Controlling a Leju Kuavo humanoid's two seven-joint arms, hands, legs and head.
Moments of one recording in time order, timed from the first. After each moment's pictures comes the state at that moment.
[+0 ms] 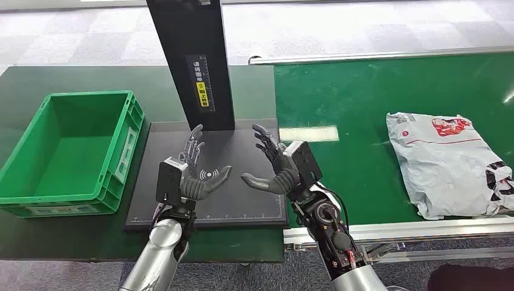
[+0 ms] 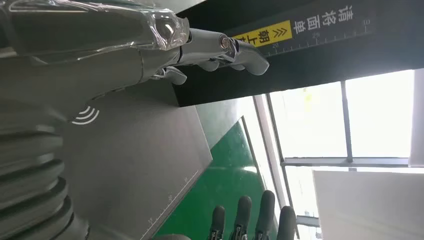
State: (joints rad) left arm -0.30 -0.26 -0.23 -1.19 -0.17 0.07 -0.43; right arm -0.44 0.17 0.36 -1.03 0.07 0.22 -0.30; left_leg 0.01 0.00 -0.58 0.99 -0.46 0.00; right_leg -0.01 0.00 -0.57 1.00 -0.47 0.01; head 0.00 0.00
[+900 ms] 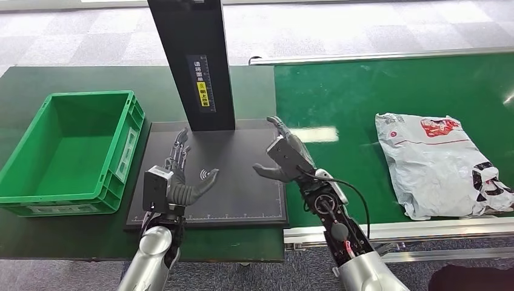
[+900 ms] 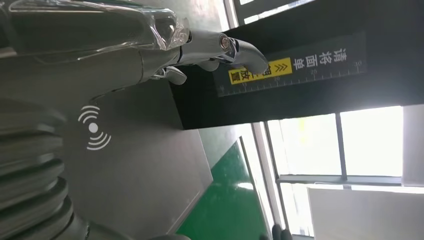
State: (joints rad) left arm -0.26 -0.24 -0.20 -1.24 -0.17 0.08 -0.46; right arm -0.57 0.11 0.38 -0.94 0.47 -0.05 -0.21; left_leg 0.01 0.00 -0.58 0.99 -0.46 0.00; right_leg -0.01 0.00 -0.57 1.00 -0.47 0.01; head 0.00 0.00
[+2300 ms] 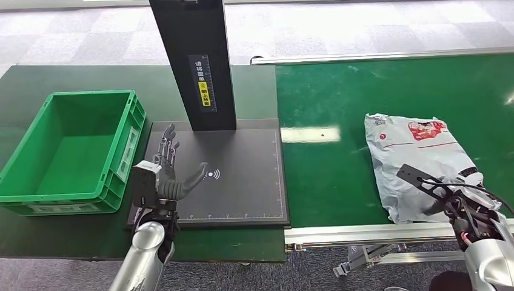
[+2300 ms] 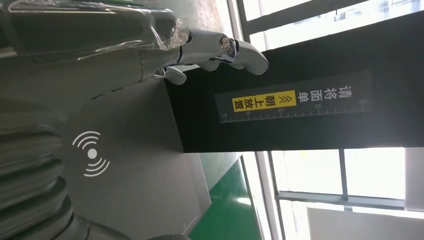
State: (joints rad) left arm -0.29 -0.22 -0.16 -1.23 -0.14 0.09 -0.46; right arm -0.71 -0.44 0.12 -0.43 1.03 0.19 0.29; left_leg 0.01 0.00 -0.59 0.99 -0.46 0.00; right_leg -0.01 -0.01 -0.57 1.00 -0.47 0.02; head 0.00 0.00
